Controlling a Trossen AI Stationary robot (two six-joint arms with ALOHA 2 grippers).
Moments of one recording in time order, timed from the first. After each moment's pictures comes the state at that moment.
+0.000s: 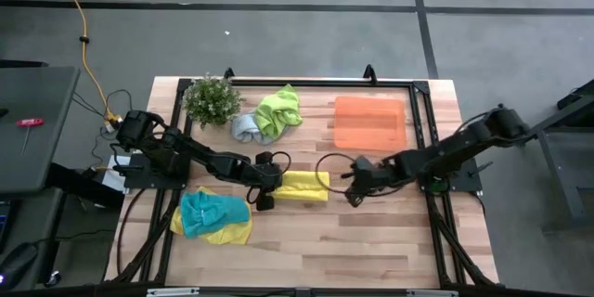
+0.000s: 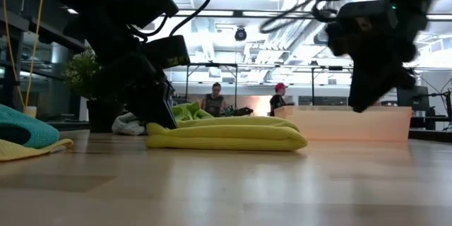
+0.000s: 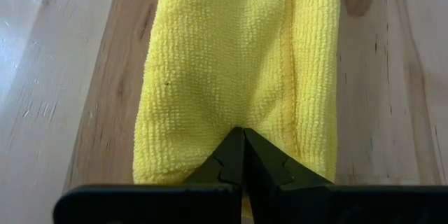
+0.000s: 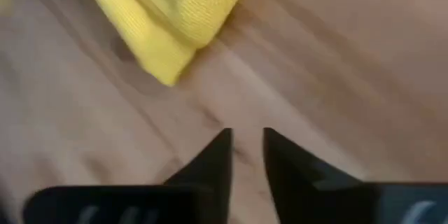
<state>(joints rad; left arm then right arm) -0.06 1.70 0.71 0.05 -0.15 -0.21 0.30 1.33 0.65 -0.34 0.12 1.17</state>
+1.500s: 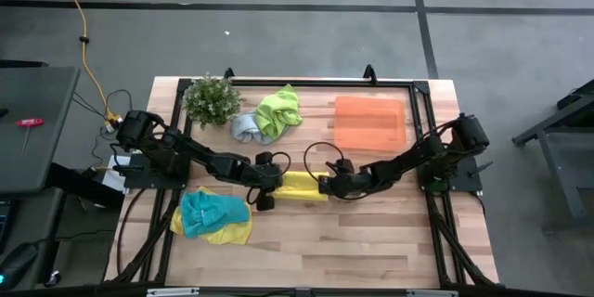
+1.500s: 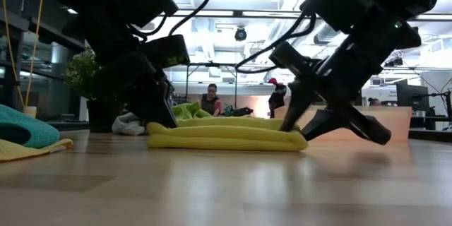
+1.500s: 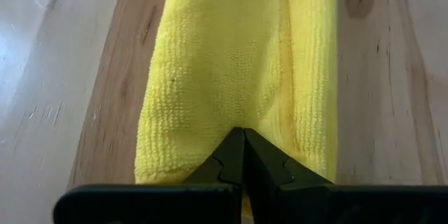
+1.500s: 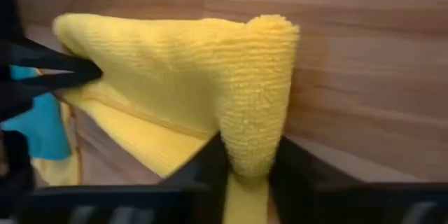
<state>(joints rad) -0.06 1.70 0.71 0.06 -0.18 -0.21 0.24 1.77 0.69 0.15 0.24 1.64</state>
